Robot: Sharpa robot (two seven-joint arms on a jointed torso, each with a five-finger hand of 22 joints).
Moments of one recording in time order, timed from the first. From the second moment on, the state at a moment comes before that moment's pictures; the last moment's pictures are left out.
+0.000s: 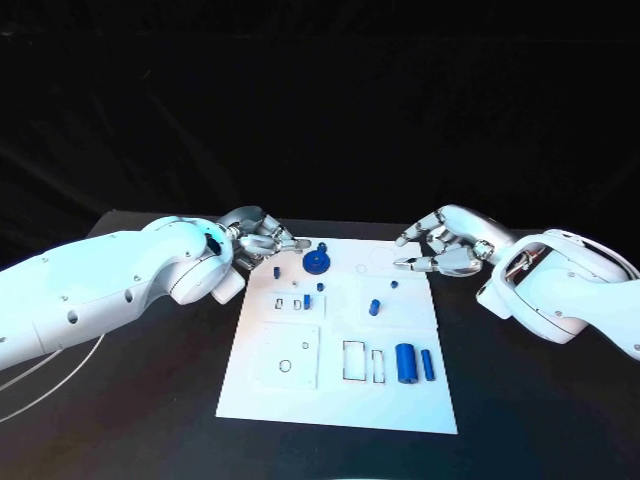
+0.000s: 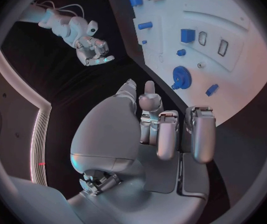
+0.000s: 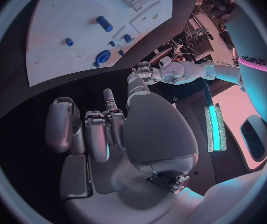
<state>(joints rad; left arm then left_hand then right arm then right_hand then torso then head) 1.24 -0.79 0.01 1.46 -0.73 -0.19 -0.22 1.28 -0.06 0.02 0.29 0.18 1.13 0.06 0.27 0.29 1.36 -0.01 0.99 0.95 1.47 -0.06 1.56 1.31 0.03 1.46 0.03 1.53 1.31 1.30 -0.98 -0.12 1.68 -1.17 -0.41 -0.01 1.36 -0.10 -0.06 0.25 0.32 1.00 0.14 0.10 0.18 1.46 0.06 1.45 1.31 1.47 -0.01 1.55 1.31 0.08 1.40 0.10 1.28 1.31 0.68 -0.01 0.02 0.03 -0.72</state>
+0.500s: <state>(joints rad) 1.27 -0.64 -0.01 1.38 -1.01 0.04 -0.54 1.18 -0.06 -0.07 0.29 0.16 1.09 0.06 0.32 0.38 1.37 -0.01 1.15 1.12 1.47 -0.06 1.57 1.31 0.01 1.46 0.03 1.56 1.31 1.30 -0.98 -0.12 1.66 -1.15 -0.41 -0.01 1.37 -0.10 -0.07 0.23 0.32 1.00 0.14 0.10 0.18 1.45 0.06 1.43 1.31 1.47 -0.01 1.53 1.31 0.08 1.39 0.09 1.25 1.28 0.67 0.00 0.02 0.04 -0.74</state>
